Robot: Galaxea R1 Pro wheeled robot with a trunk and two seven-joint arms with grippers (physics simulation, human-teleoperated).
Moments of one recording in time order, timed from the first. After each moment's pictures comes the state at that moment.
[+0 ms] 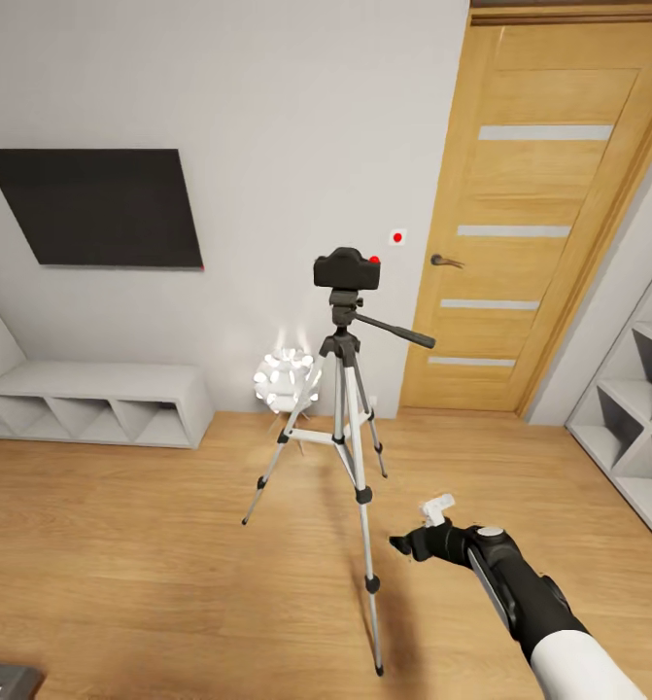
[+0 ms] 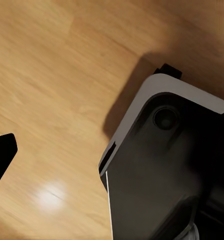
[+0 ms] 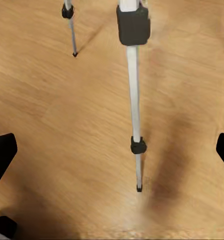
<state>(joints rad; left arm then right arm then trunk) -0.30 0.07 -0.08 0.00 0.53 0.05 0.21 -0.56 -0.08 0.04 -0.80 0.15 0.40 0.54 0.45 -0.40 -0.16</state>
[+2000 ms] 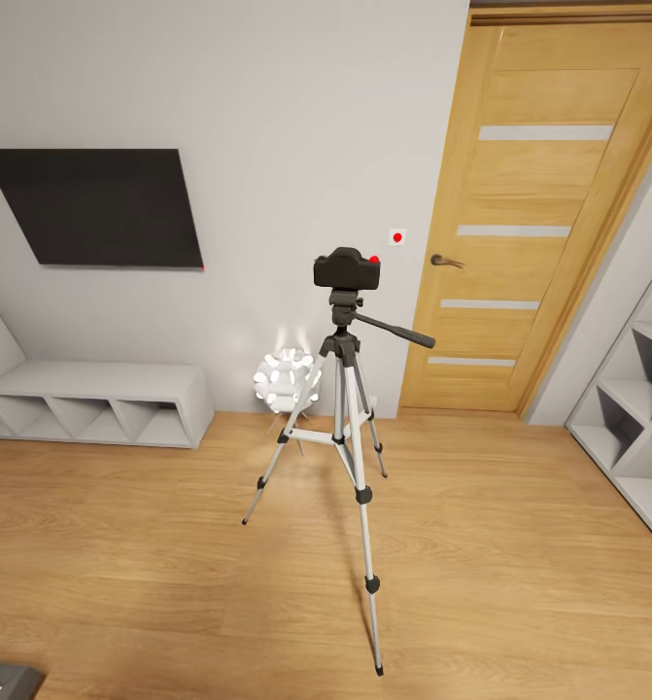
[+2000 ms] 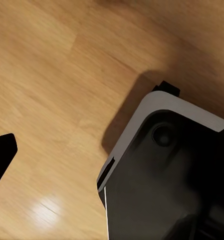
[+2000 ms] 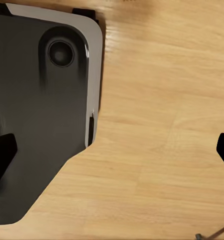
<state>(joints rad) -0.30 0.07 -0.08 0.00 0.53 -0.02 0.21 -0.23 -0.18 0.03 0.03 0.08 0.02 0.17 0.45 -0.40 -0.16</state>
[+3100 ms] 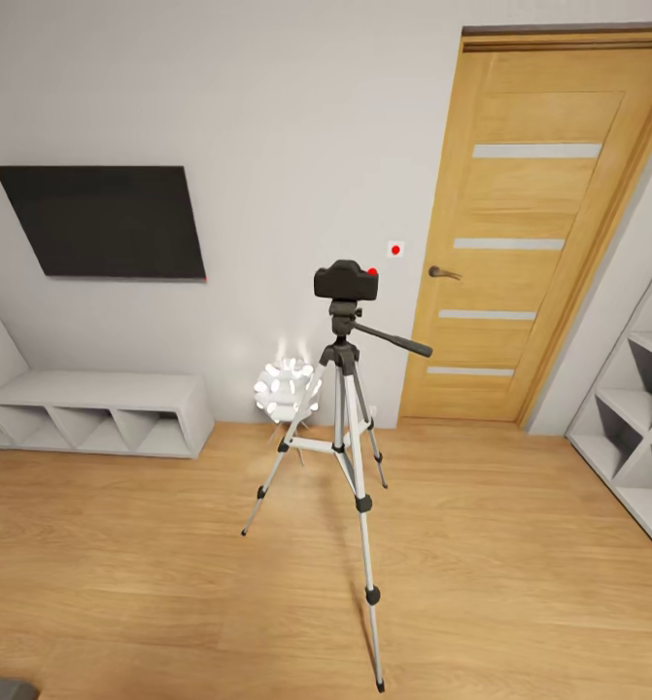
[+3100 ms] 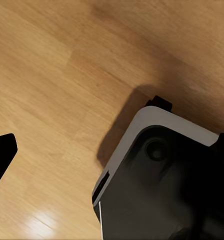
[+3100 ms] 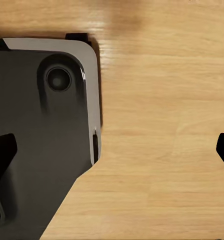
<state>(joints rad) -0.30 0.07 -0.08 -0.02 0.52 -0.03 0.21 -0.23 -0.17 0.02 0.03 -0.03 0.02 0.13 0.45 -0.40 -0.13</state>
